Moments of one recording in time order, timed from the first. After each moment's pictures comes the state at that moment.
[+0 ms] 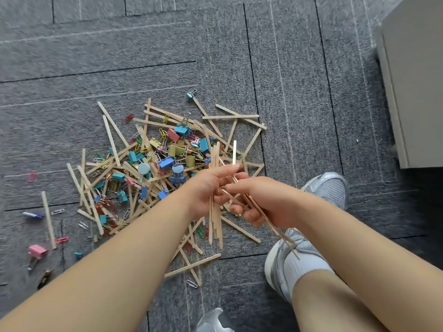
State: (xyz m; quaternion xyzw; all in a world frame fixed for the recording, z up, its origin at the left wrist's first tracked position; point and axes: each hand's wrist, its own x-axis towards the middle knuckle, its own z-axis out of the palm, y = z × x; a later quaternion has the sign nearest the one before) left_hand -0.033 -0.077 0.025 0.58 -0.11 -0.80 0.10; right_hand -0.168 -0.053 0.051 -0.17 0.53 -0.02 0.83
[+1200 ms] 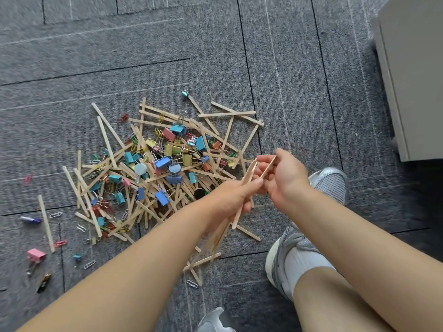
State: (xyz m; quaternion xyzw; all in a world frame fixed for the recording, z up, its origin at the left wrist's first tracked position) left_hand -0.056 -0.053 0.024 0.51 -0.35 -0.78 -0.04; right_hand -0.178 -0.061 0.030 0.08 0.70 -0.39 0.59
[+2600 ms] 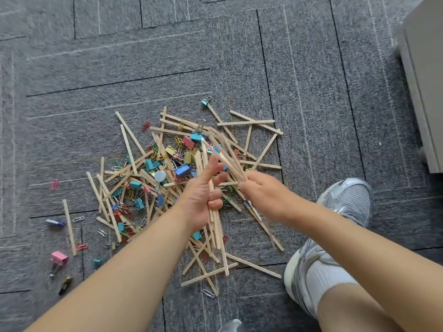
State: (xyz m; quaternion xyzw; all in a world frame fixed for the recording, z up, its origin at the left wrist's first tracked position) left_hand 0.006 -0.074 0.014 0.59 -0.05 -0.77 0.25; right_hand -0.146 -0.061 0.040 -0.47 0.60 -0.08 0.64
